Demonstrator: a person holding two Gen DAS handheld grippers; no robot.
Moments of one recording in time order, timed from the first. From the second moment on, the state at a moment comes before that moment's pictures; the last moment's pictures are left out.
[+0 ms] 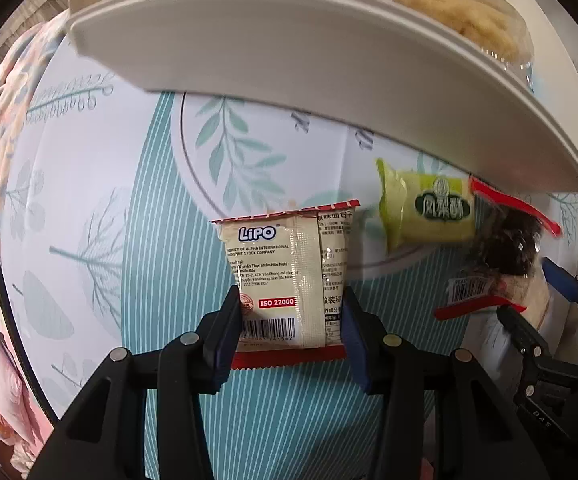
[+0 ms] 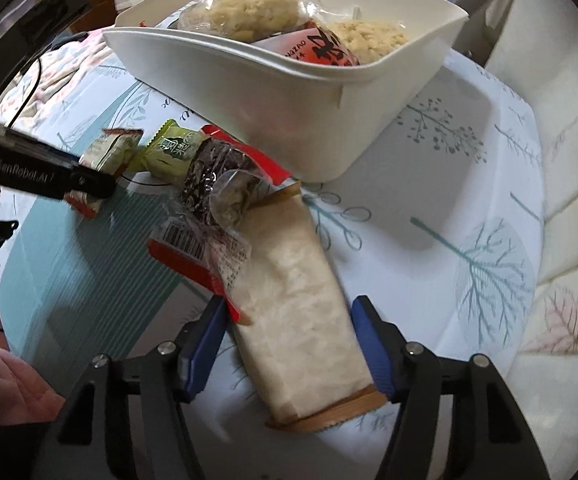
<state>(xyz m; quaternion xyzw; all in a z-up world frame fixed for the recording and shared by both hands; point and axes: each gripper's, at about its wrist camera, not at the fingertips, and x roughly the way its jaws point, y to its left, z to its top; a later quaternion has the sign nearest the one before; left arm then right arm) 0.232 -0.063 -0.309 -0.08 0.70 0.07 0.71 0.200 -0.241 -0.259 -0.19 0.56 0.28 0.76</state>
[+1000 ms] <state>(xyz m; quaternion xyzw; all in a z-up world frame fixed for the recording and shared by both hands) 0.160 0.027 -0.229 -0.04 0.71 0.00 0.70 0.155 -0.204 -0.187 0.02 0.63 0.24 0.74</state>
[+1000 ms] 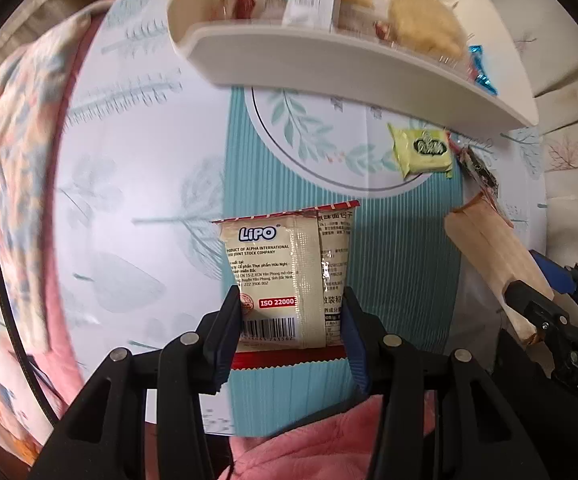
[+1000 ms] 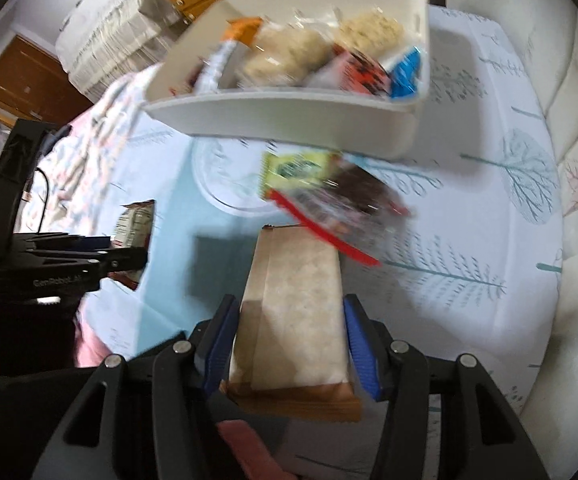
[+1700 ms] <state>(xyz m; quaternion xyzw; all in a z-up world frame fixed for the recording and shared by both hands) 0.288 0.050 -0.119 0.02 0.63 -0.06 0.77 0.200 -0.128 -0.127 0.05 0.51 0.29 0.81</state>
